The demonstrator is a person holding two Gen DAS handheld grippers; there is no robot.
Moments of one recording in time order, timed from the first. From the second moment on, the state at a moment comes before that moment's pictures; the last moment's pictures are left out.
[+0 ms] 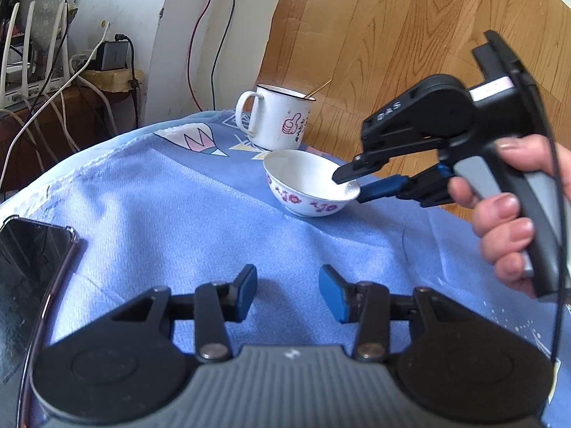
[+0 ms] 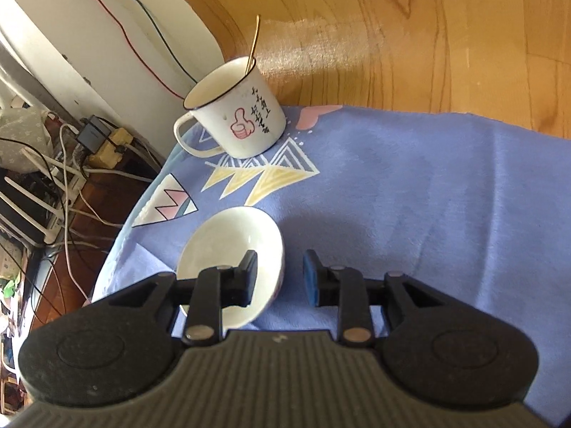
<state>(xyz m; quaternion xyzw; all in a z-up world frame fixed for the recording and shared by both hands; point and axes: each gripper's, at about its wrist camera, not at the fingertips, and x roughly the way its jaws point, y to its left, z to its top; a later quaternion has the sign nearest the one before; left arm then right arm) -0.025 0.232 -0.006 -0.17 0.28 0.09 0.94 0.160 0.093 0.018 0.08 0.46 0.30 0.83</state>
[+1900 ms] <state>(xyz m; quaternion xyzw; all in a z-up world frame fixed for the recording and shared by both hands) -0.038 0.176 0.032 -0.24 0.34 -0.02 0.91 -0.006 -0.031 0.020 0.12 0.37 0.24 0.89</state>
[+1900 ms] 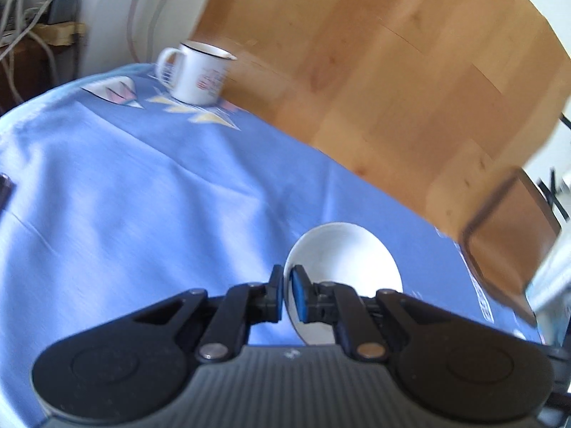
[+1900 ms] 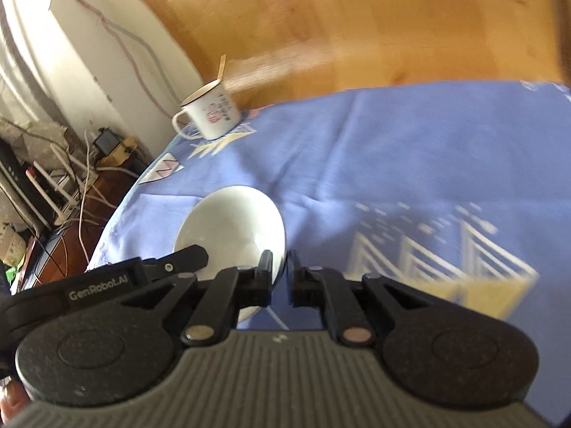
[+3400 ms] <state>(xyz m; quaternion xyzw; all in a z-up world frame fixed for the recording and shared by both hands) -0.038 0.084 0.024 -0.15 0.38 -0.06 0.91 -0.046 -0.121 0.006 0.14 0.30 0.20 0.92</state>
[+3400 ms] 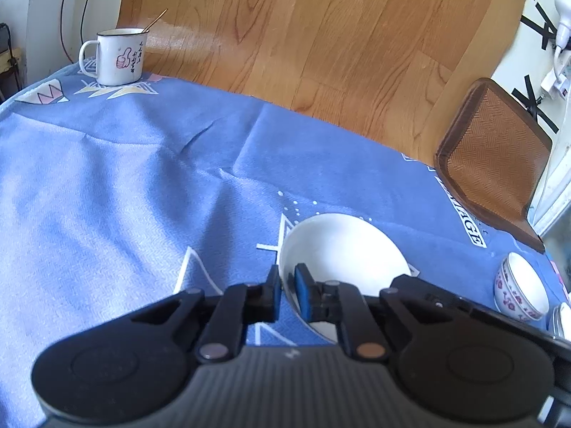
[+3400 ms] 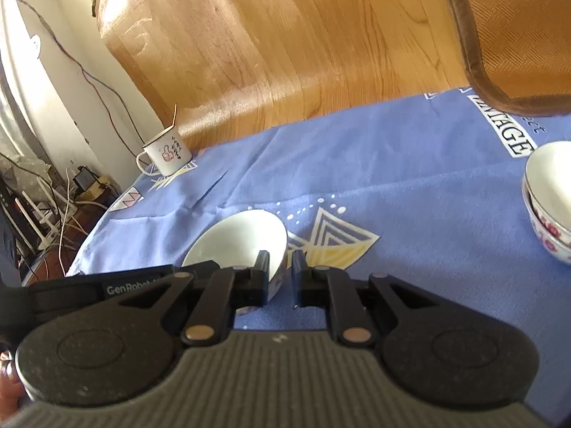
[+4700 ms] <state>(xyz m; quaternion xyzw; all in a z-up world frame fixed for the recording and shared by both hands) 0.006 -0.129 0.067 -0.05 0.40 -0.25 0.88 -0.089 -0.284 0.030 0.14 0.18 -0.01 0.97</state>
